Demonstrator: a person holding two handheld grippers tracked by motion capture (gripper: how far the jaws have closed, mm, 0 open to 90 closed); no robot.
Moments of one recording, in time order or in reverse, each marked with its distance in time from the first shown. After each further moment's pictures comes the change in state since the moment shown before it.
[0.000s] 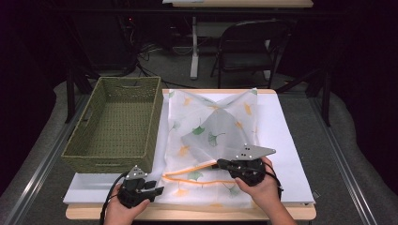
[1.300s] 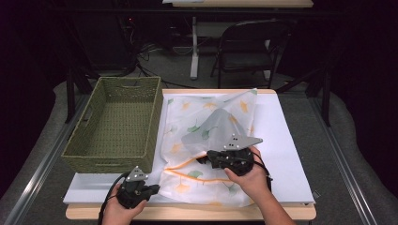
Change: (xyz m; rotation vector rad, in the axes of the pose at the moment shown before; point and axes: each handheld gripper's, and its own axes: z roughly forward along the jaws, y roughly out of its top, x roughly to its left) left arm -0.002 -0.008 -0.010 0.051 0.004 0.062; right arm 0.000 0.028 0.026 -0.004 0.015 -0.033
